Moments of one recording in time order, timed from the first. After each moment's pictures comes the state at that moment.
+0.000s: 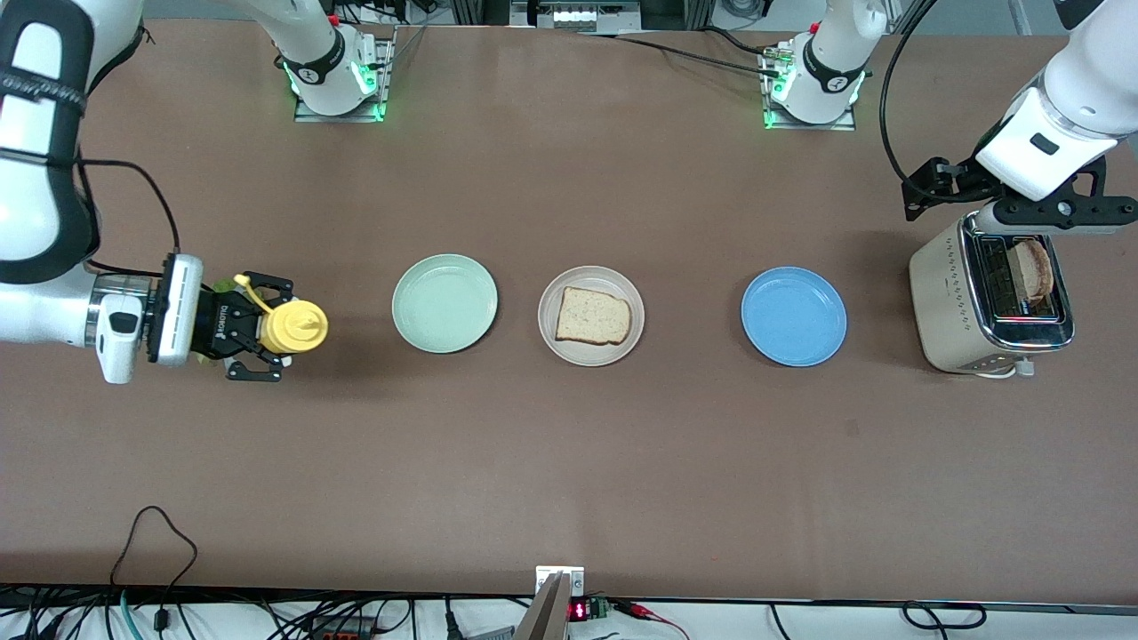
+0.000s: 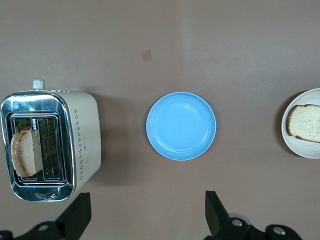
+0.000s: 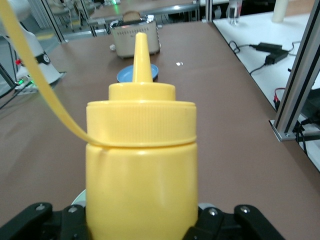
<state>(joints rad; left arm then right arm) -0.05 -0.05 -0.09 -1.70 0.04 1.61 -0.13 0.45 0.51 -0.65 -1.61 1.24 1.54 -1.98</state>
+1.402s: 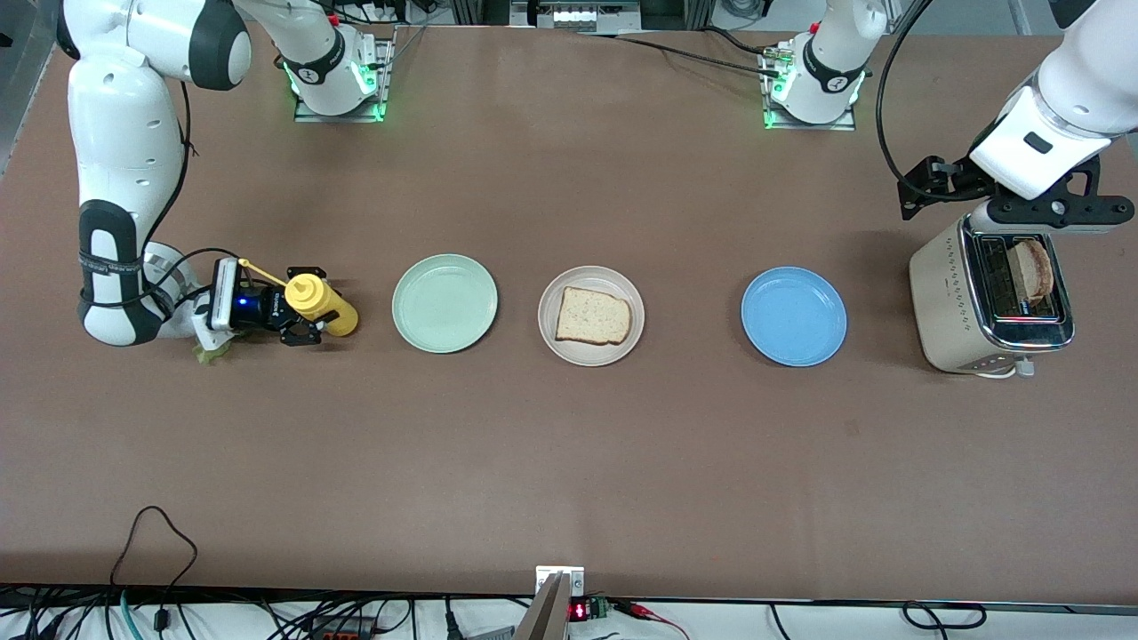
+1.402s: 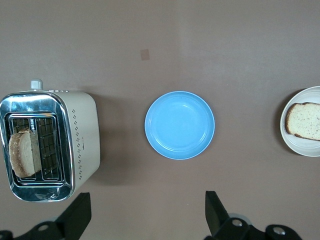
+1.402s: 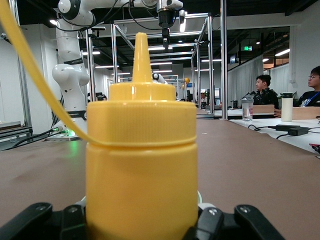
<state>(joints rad) -0.05 -0.05 -0.09 -1.70 0.04 1.60 -0.13 0.15 0.92 -0.49 -1.82 1.54 1.12 -2.68</state>
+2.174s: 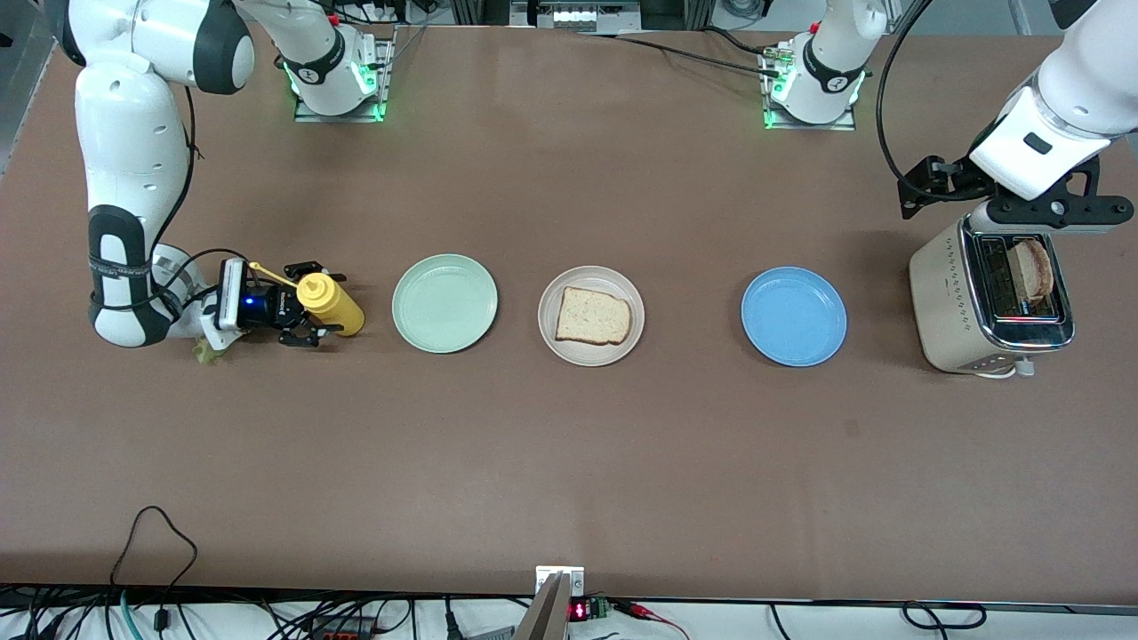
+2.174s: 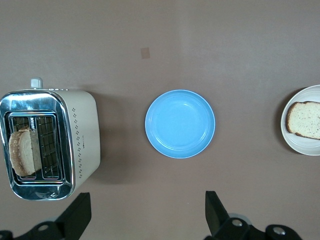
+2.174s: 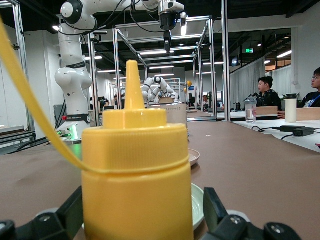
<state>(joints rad) -0.05 -0.05 -0.09 -1.70 0.04 1.60 -0.13 0.15 0.93 -0.48 -1.82 1.54 1.10 -2.68</state>
